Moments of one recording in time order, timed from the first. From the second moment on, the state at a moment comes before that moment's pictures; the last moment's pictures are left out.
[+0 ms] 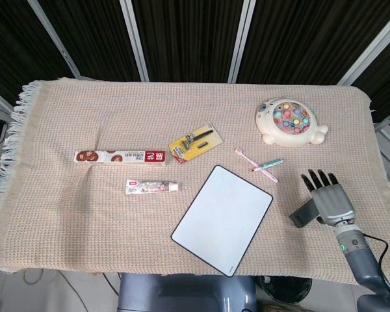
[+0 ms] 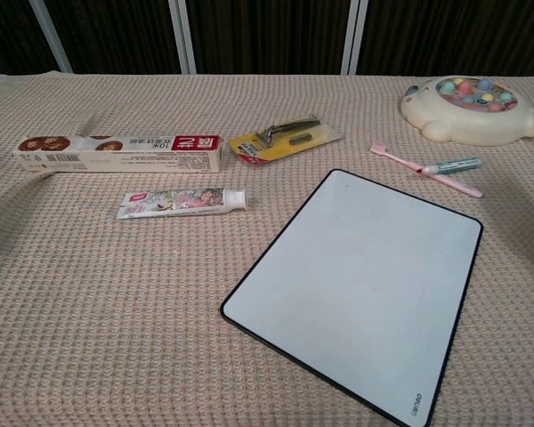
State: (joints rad) left arm 0.00 -1.03 -0.08 -1.77 1.42 1.56 0.00; right arm 0.46 -1.10 0.02 -1.71 -1.11 1.12 -0.63
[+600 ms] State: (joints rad) left arm 0.00 -1.04 -0.08 -1.77 1.42 1.56 0.00; right arm 0.17 -1.13 -0.01 -1.57 -1.52 1.61 -0.02
